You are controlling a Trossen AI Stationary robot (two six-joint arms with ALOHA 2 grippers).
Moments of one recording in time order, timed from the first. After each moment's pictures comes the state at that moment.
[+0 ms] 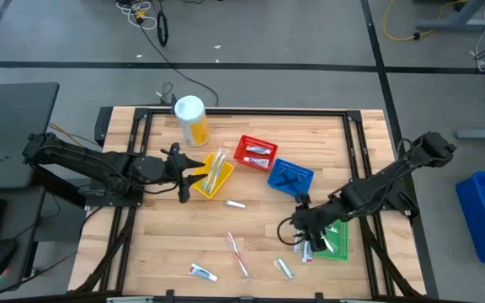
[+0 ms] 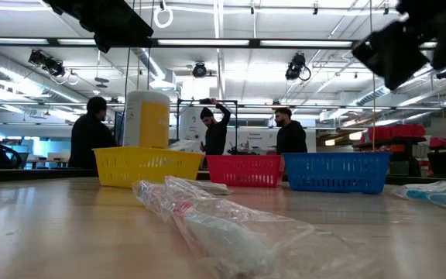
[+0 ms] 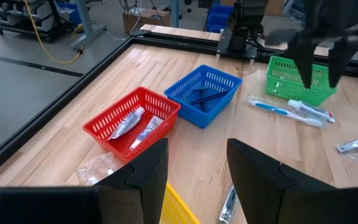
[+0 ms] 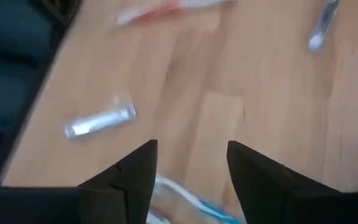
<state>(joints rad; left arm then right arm) -0.21 0.88 0.67 -0.17 -0.48 -0.23 0.52 1.33 0.84 -0.45 0.07 0.25</state>
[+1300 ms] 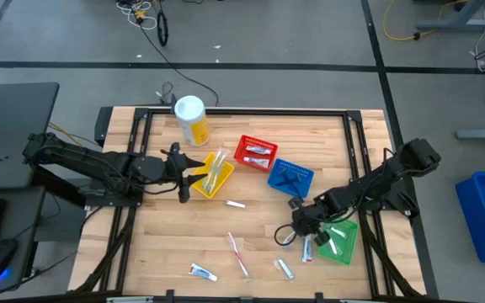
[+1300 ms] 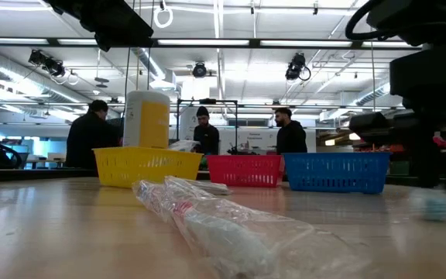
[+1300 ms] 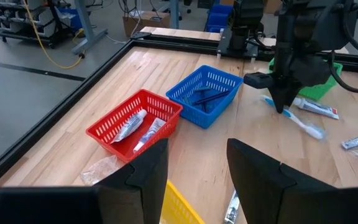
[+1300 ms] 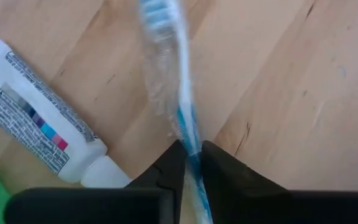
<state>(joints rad) -0.21 0.88 0.67 -0.17 -0.48 -0.19 0.42 1.53 0.67 -0.35 -0.04 -0.16</state>
